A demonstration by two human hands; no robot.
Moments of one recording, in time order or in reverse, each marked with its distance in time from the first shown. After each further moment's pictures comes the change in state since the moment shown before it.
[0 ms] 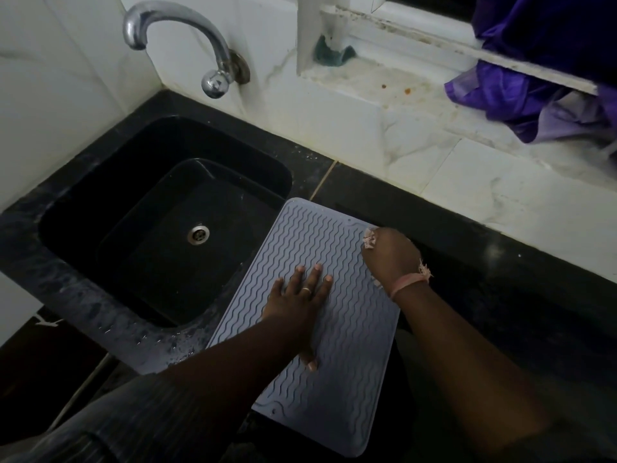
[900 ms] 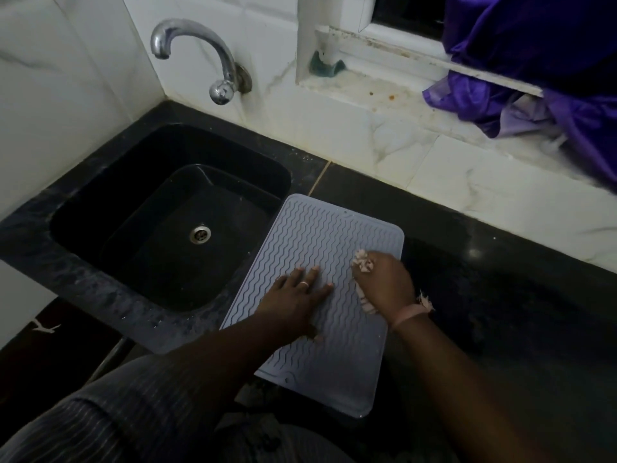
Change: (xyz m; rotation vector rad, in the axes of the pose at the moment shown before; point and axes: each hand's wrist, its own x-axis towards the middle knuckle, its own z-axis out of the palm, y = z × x) left_hand -0.031 -0.016 0.027 0.000 0.166 0.146; right_hand -0.109 -0.018 -0.008 0.253 -0.023 0.055
